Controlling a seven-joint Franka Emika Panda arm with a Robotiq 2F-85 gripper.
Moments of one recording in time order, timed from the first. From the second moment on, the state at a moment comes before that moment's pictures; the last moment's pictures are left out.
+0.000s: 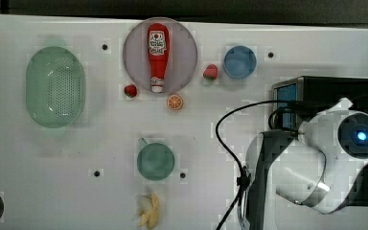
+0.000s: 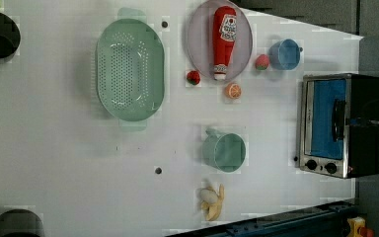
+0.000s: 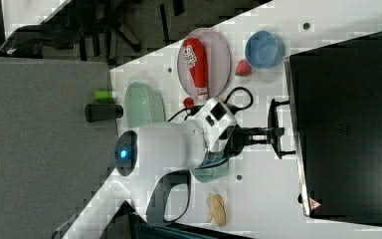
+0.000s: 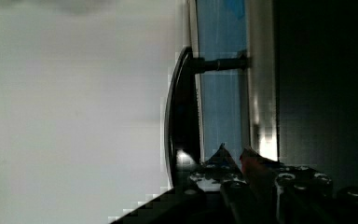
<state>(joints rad) -0.05 0.13 -0.46 -2.17 -0.09 0.76 -1.15</state>
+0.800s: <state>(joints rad) -0.04 0.20 -0.44 -2.19 -0.22 0.82 -1.12</state>
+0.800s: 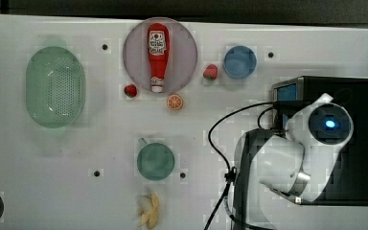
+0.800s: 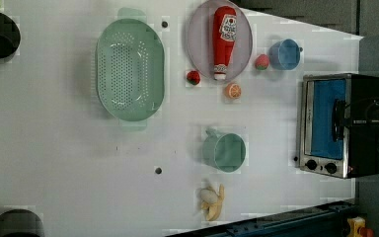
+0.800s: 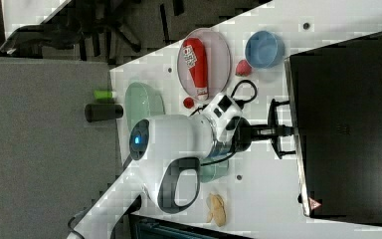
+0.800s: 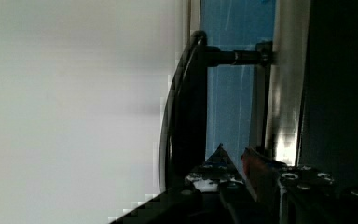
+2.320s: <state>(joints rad) 0.18 0.45 -0.25 -2.24 -0.65 0.82 -0.36</state>
